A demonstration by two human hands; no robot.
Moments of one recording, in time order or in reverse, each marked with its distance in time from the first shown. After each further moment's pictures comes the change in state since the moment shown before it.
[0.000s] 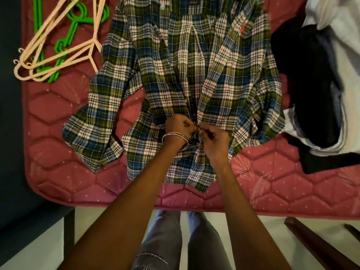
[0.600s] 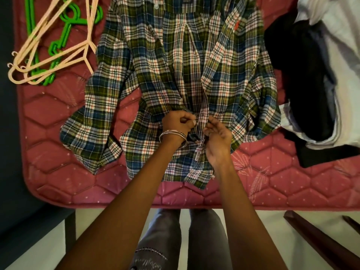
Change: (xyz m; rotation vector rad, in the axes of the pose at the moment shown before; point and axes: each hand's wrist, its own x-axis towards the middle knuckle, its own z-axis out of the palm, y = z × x) left_hand -0.007 0.007 -0.002 -0.159 0.067 0.049; right_hand -0.004 -0.021 -0.007 0.745 0.086 0.398
